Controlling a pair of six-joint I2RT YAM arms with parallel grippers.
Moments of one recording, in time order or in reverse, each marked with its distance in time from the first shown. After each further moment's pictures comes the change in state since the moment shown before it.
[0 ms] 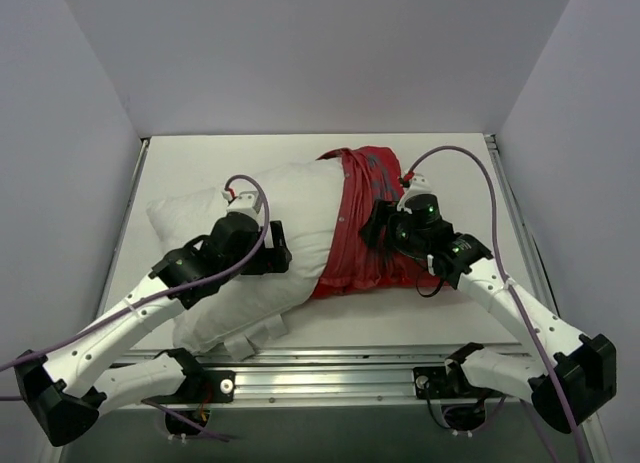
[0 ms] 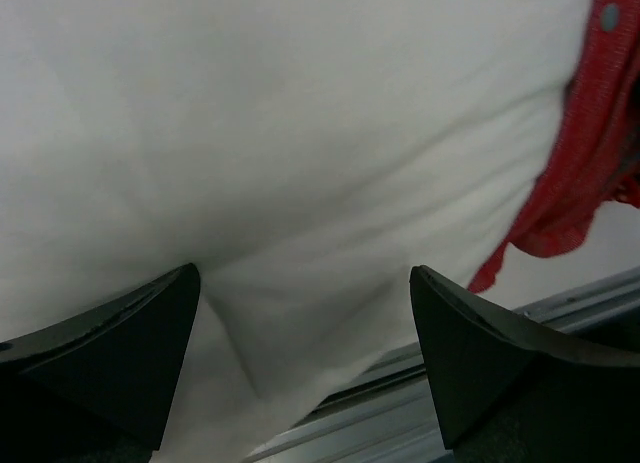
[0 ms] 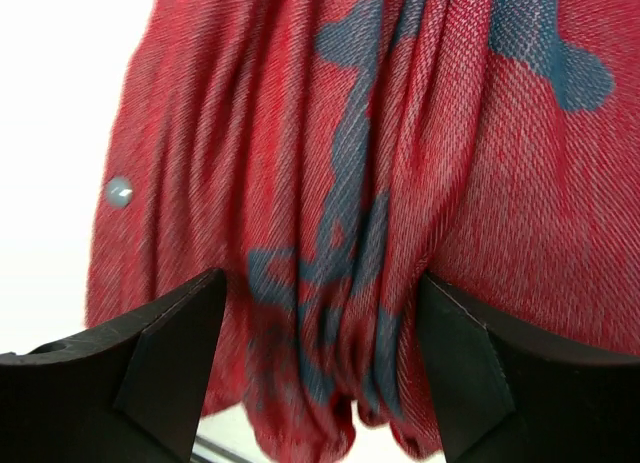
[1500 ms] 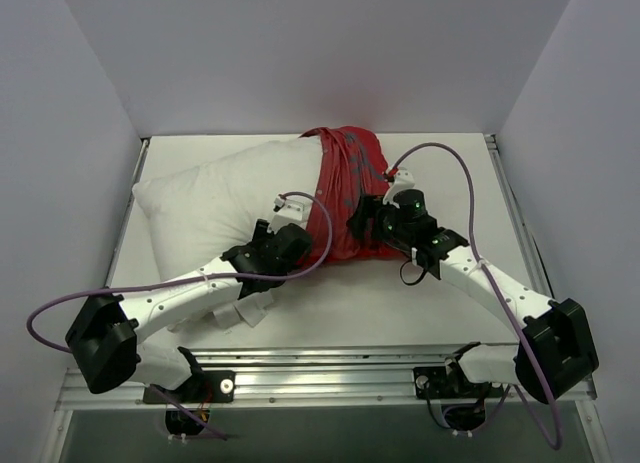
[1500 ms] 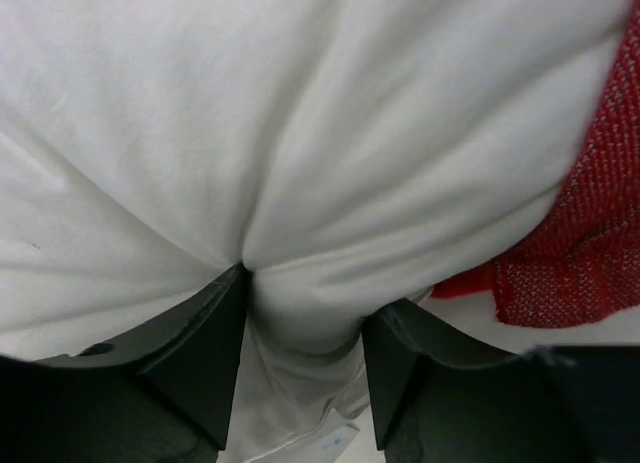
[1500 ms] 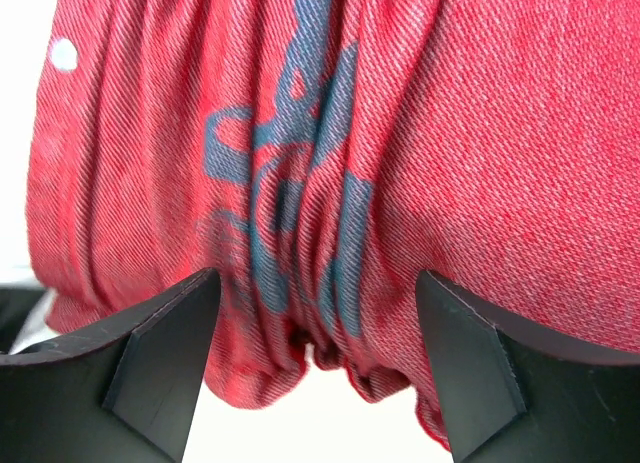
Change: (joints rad) left arm -0.147 0.356 -0.086 0.219 -0.521 0.260; right arm -0.014 0.177 -0.069 0.324 -0.051 -0.082
